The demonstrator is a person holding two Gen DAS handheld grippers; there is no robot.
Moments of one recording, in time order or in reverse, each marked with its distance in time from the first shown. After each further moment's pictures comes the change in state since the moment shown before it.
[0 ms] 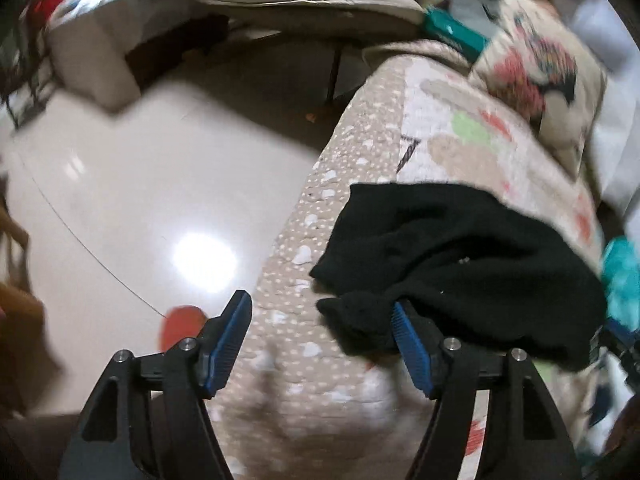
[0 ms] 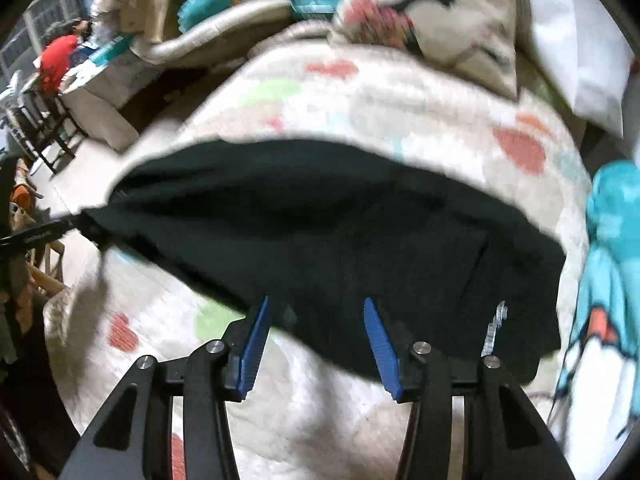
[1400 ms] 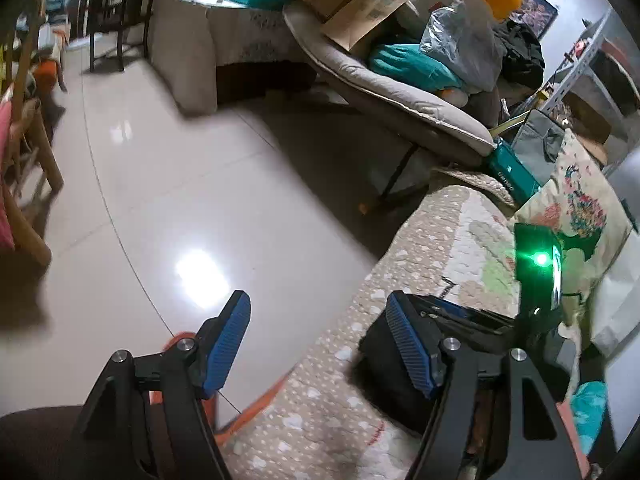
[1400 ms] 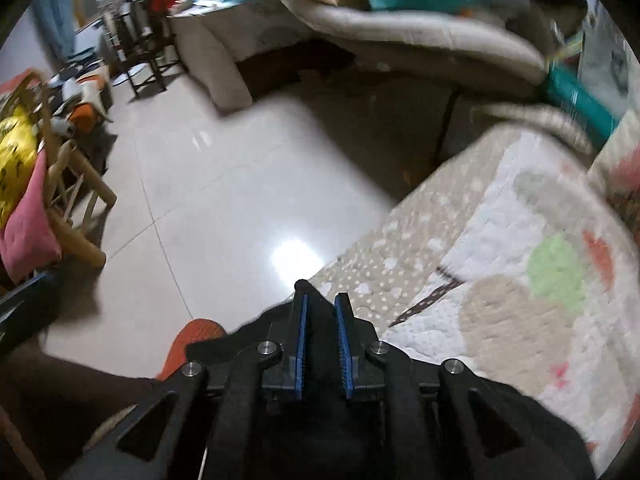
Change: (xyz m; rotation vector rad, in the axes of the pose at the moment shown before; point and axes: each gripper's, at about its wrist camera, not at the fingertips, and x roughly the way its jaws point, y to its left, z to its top) left arm -0.053 0.051 0.031 -0.319 -0.253 0.056; right arm 0.186 0.229 0.155 -0.341 0.133 0.204
